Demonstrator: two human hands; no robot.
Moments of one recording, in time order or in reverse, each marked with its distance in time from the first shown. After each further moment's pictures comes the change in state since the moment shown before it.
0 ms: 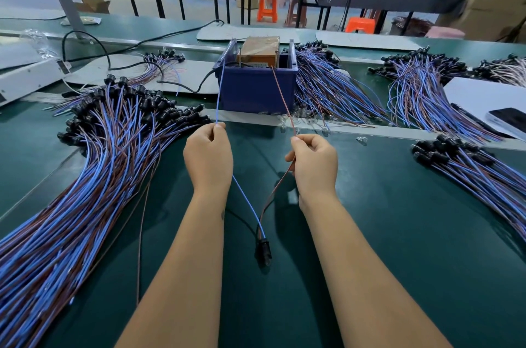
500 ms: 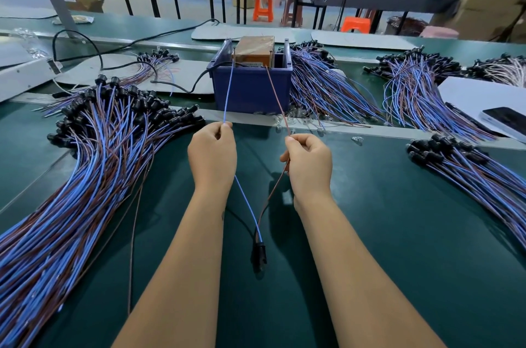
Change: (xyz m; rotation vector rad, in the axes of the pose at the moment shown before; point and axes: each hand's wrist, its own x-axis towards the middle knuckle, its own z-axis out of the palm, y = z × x) left_hand 0.000 0.001 0.011 0.084 -0.062 0.041; right_hand 0.001 0.000 0.000 0.001 -0.014 -0.008
